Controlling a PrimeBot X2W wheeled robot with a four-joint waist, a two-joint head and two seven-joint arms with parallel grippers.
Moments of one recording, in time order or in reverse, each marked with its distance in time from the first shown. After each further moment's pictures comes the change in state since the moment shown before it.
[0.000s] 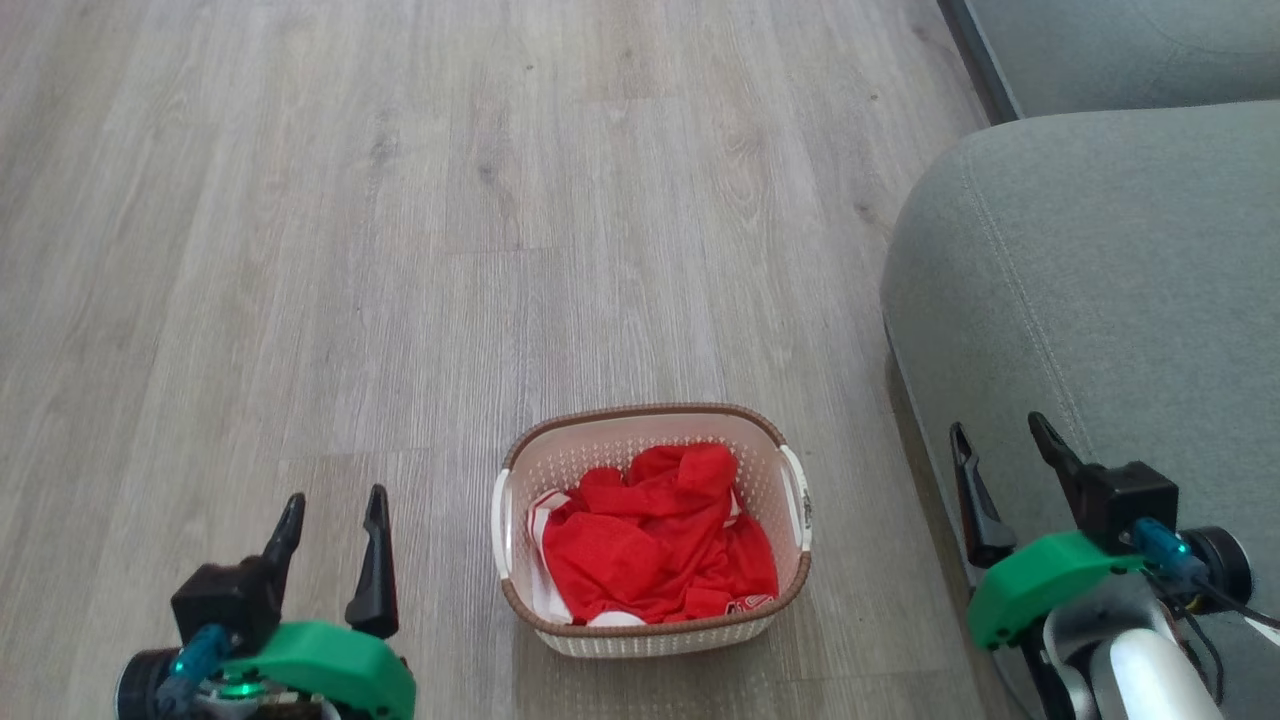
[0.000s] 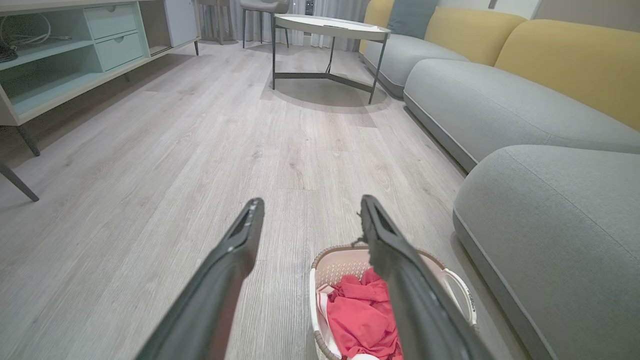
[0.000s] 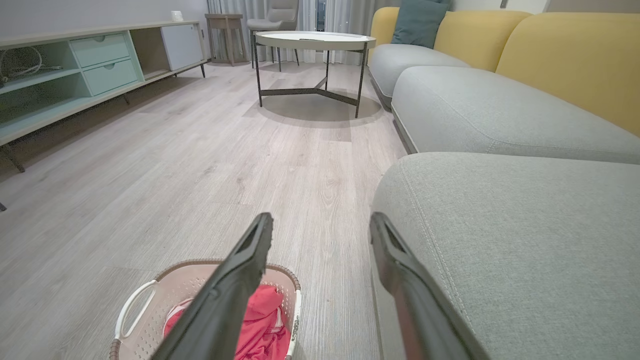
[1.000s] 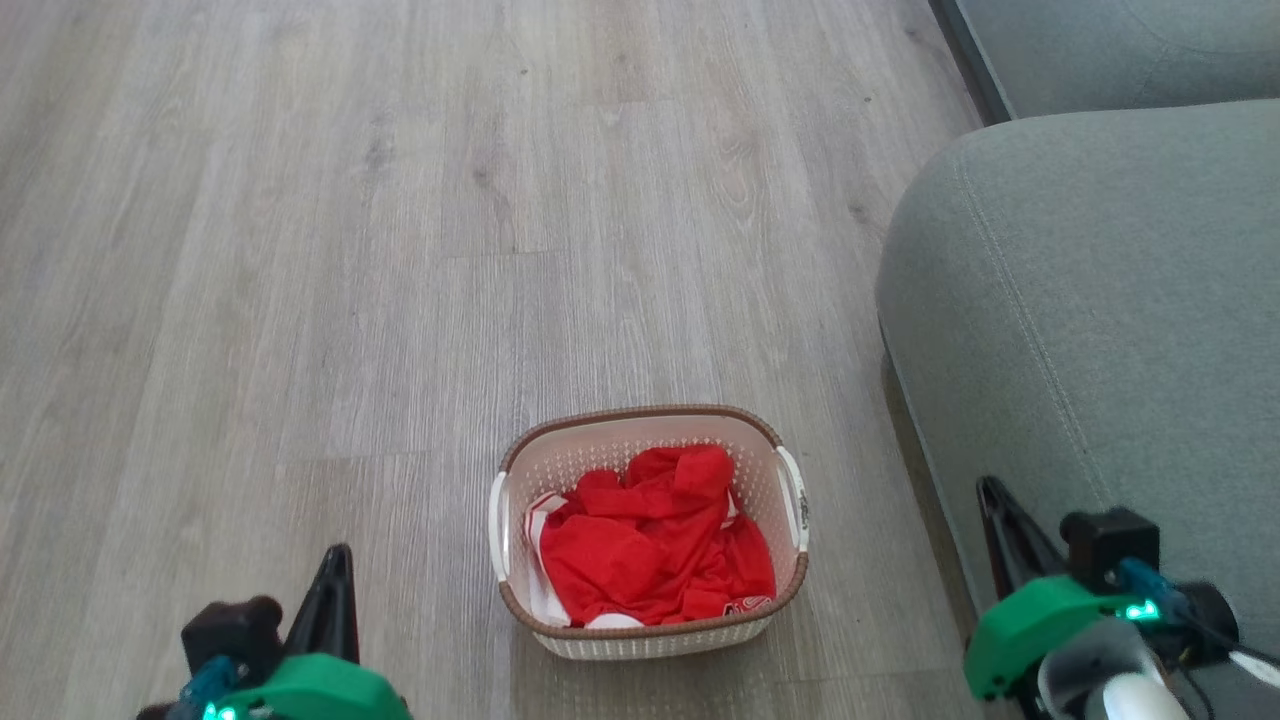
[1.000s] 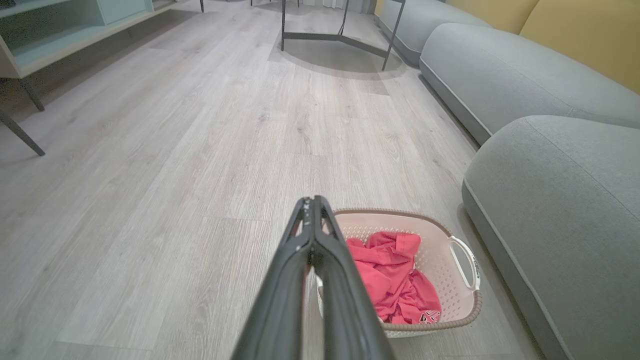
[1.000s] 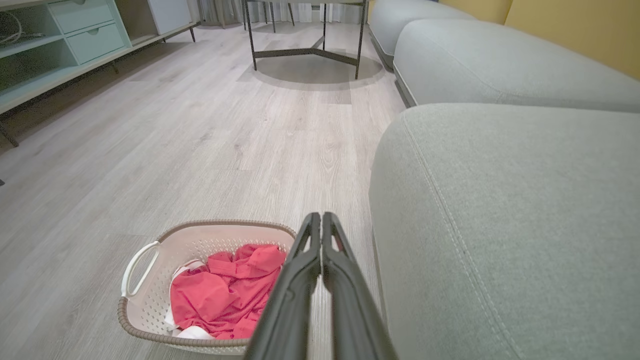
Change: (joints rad) left arm 0.040 -0.006 0.000 0.058 -0.033 0.021 0.012; right arm 0.054 0.003 0.004 0.038 0.010 0.000 0.020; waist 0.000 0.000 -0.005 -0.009
